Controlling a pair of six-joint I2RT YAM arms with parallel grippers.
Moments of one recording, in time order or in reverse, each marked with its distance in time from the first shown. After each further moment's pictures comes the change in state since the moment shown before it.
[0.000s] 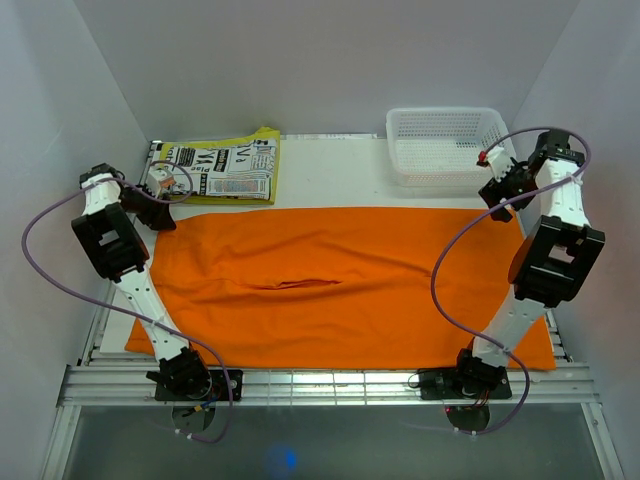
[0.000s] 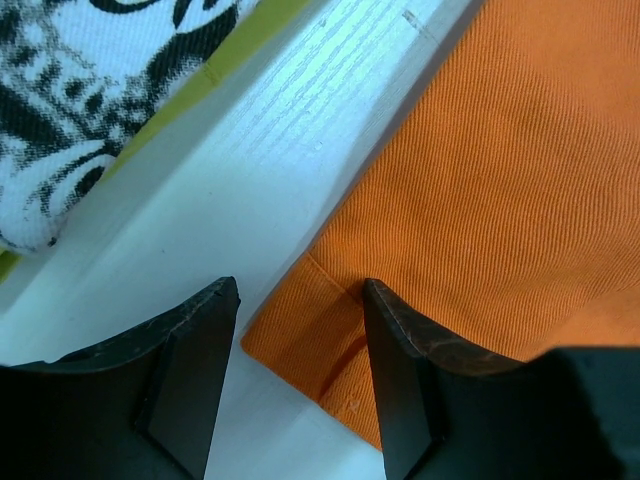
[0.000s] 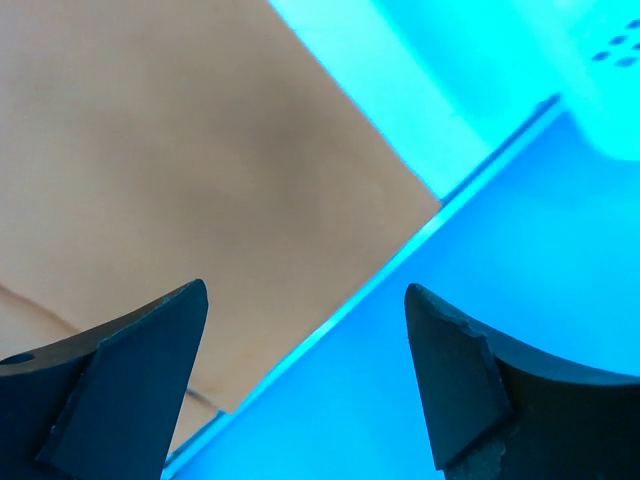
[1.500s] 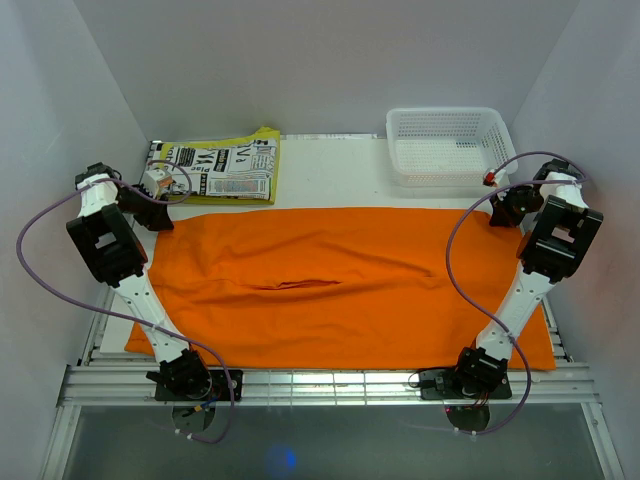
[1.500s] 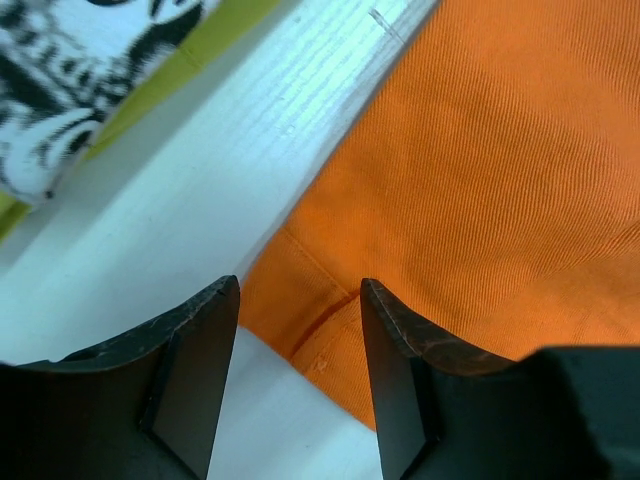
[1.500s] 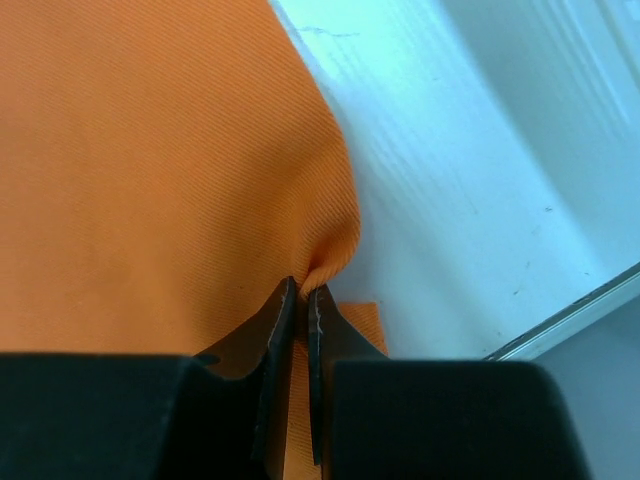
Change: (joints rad) left arm 0.008 -0.112 -0.120 0.034 -0.018 -0.021; right arm -0.120 0.370 0.121 0.052 -0.289 -0.240
